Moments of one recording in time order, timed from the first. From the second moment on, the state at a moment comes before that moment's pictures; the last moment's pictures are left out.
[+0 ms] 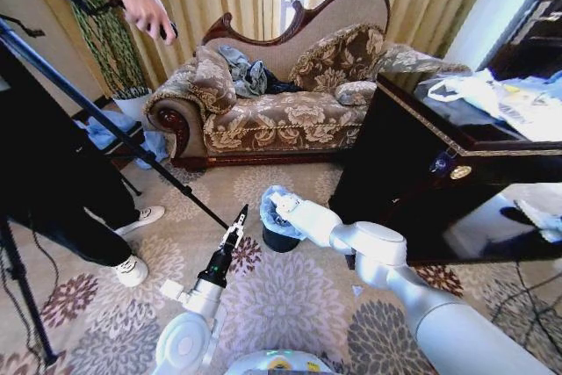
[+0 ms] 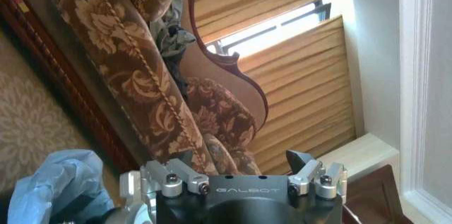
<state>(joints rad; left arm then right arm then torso) 1.58 -1.11 -0.28 -2.26 -1.35 -0.23 0.09 -0.01 1.61 -0.99 0.53 0.87 -0.73 0.08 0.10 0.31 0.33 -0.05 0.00</state>
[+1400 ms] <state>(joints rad) 1.58 -0.93 -0.52 -2.27 -1.24 -0.15 -0.06 -0.13 0.85 -0.64 1.68 1.15 -0.39 0.34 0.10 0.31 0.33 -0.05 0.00</state>
